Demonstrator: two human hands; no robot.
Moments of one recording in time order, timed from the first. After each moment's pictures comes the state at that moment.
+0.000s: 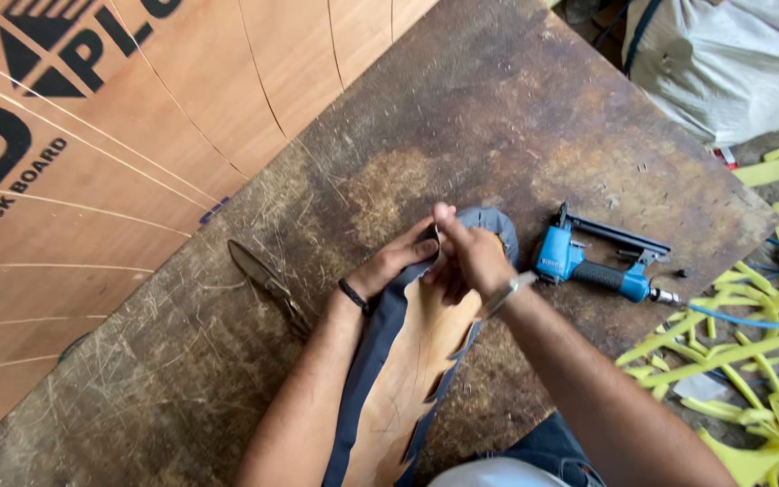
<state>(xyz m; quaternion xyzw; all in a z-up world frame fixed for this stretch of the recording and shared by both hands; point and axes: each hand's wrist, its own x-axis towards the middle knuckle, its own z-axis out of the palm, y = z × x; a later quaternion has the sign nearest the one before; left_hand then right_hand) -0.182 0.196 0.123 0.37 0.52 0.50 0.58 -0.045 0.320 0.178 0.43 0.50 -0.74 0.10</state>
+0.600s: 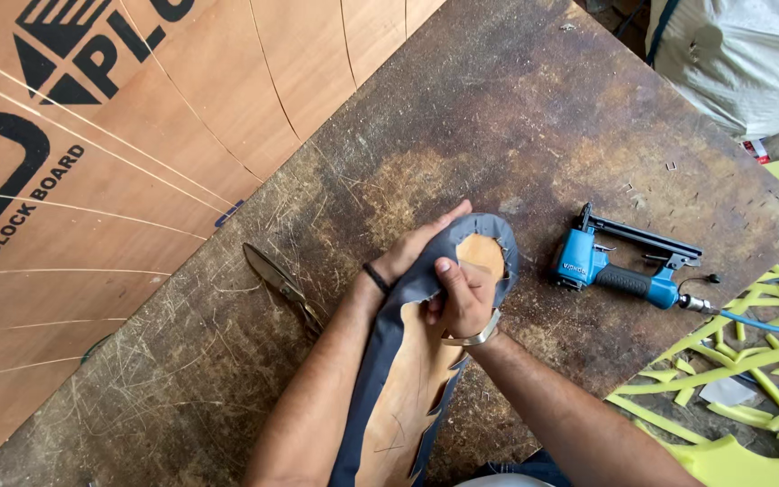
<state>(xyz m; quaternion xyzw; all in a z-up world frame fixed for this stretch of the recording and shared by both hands) -0.201 0.213 0.090 0.36 0.48 0.54 0.59 -0.039 0.240 0.087 0.26 0.41 -0.83 -0.26</state>
